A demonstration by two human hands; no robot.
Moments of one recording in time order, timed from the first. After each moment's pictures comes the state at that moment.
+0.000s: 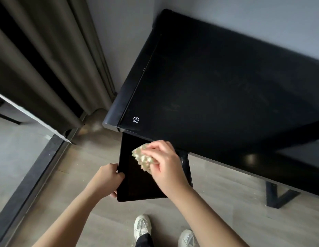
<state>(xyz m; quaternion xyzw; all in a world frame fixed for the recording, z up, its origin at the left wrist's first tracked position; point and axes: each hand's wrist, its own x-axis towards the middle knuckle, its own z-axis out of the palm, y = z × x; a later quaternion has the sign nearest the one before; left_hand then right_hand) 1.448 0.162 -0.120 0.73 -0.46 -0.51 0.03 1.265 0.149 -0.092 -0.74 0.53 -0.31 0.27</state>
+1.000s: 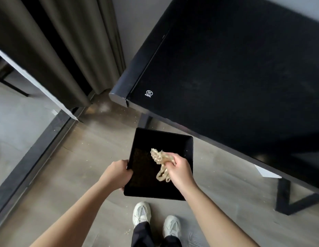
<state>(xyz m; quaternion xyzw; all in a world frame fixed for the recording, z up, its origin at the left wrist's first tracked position) 1.441 0.194 -0.228 0.72 -0.46 -0.52 -0.02 1.238 0.176 -0.221 -0.49 0.65 -0.18 0.55</state>
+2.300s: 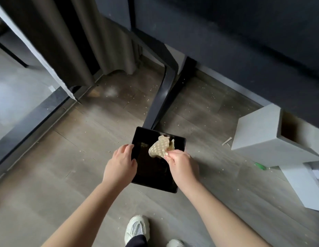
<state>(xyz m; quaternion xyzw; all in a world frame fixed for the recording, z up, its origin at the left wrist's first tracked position) 1.433 0.203 -0.452 0.80 -0.52 -0.30 0.08 1.244 0.145 -0.436 -0.74 0.59 -0.06 0.31</state>
